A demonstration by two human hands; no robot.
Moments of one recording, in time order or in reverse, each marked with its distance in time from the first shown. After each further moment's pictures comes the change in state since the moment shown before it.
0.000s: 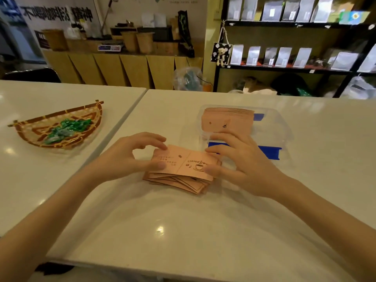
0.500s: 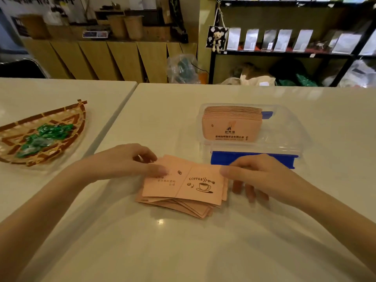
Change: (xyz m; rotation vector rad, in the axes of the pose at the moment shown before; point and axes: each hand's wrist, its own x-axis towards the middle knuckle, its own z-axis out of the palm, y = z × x) left_hand 0.045 -0.016 -0.012 0.109 -0.377 -0.298; right_hand 0.011 0.017 -0.005 0.595 -0.186 0.472
